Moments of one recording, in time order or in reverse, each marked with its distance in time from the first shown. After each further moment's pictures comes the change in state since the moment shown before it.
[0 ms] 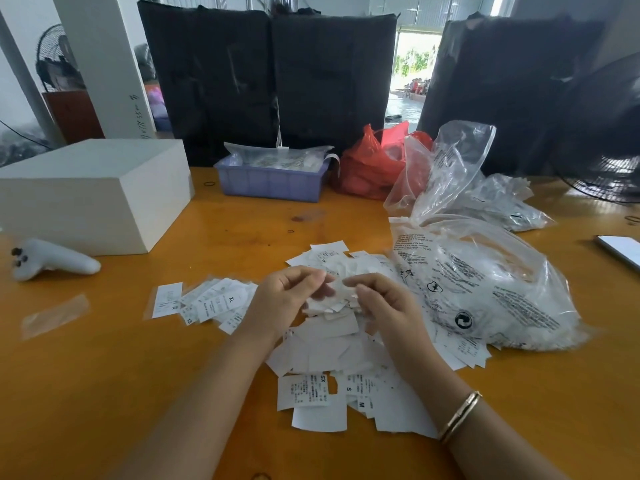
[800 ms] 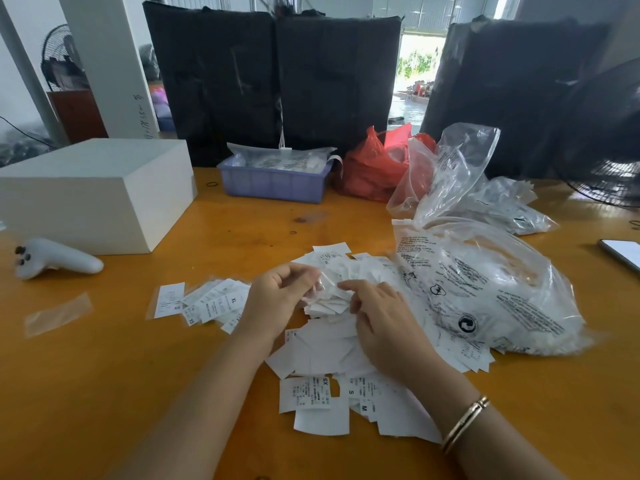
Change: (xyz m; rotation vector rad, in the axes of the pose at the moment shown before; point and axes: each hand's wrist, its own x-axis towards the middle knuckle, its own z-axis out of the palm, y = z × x) left_hand 0.008 -0.010 -0.004 0.020 0.183 -0.040; right_hand 0.002 0.002 -0.002 -0.891 -0.219 -0.257
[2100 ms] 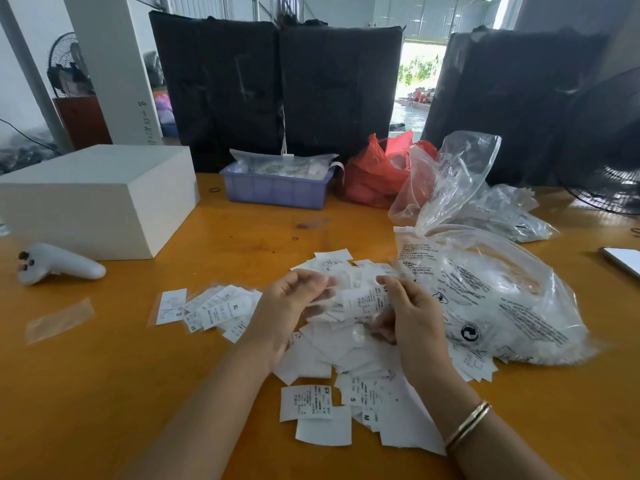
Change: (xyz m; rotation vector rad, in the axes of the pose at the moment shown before) left_hand -0.004 0.003 0.003 -0.286 -0.155 -0.113; right_hand 0.006 -0.001 -0.006 1.058 0.404 0.612
